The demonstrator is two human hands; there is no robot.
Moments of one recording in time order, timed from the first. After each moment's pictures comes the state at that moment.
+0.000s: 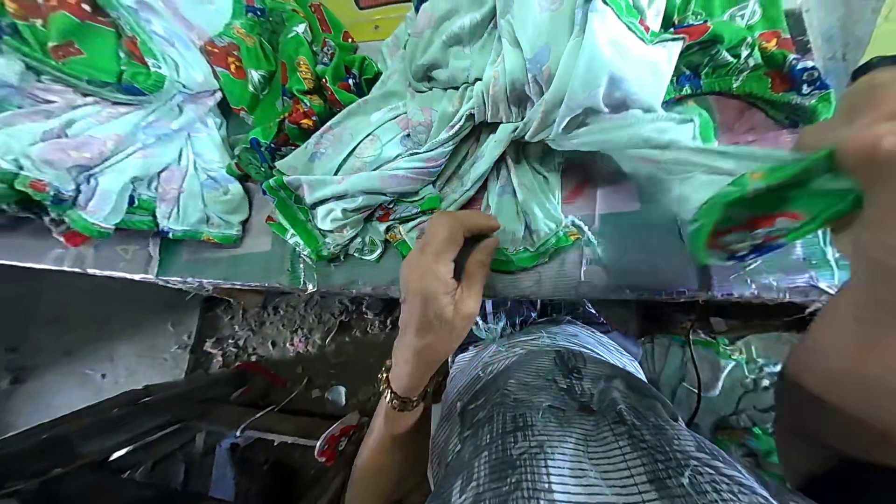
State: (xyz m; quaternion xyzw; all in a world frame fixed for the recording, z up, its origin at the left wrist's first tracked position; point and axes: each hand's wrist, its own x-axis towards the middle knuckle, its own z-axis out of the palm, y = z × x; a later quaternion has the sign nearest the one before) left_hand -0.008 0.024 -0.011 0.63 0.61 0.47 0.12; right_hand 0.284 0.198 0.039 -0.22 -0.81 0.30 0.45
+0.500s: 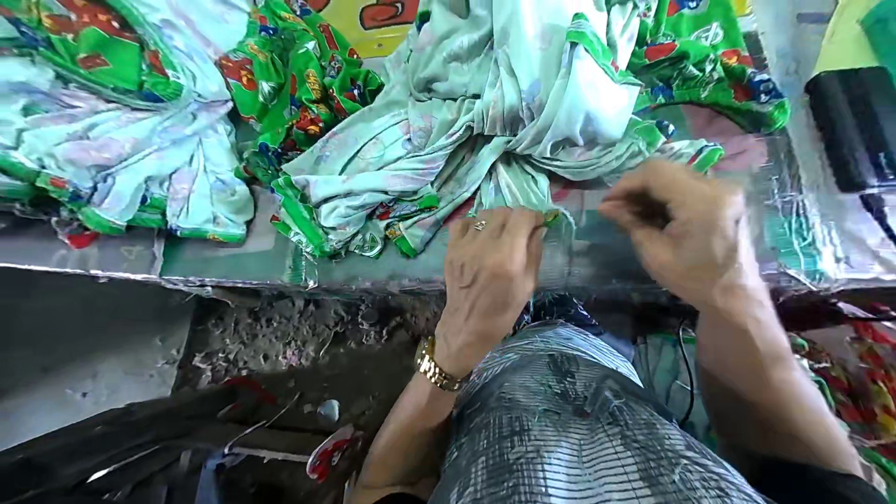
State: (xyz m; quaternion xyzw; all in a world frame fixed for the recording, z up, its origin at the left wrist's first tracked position) left_hand 0.036 0.044 -0.010 0.68 0.64 0.35 -0.01; right_hand 0.232 0.140 0.016 -0.31 -0.87 0.19 0.32
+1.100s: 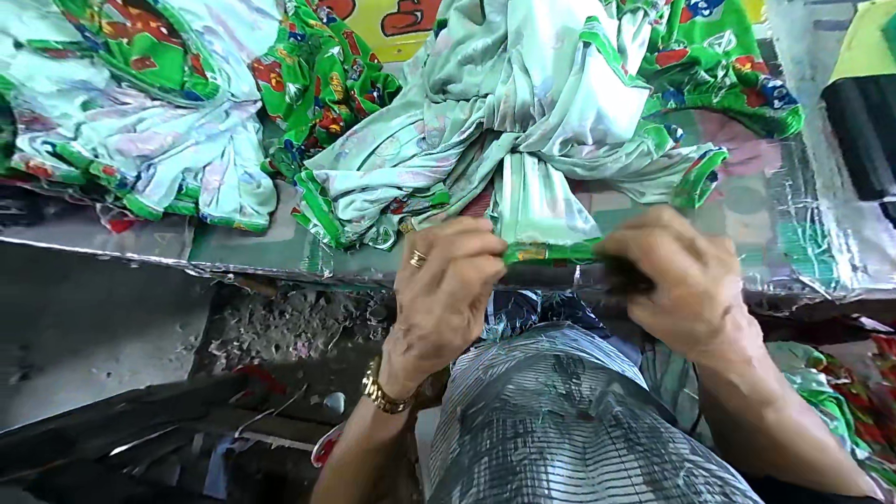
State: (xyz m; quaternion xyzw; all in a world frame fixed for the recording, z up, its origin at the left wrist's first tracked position) left_hand -0.011 0.003 -0.003 0.73 0.50 0.46 -0.07; right_hand 0.230 0.108 0.007 -0.20 -0.90 0.10 0.37
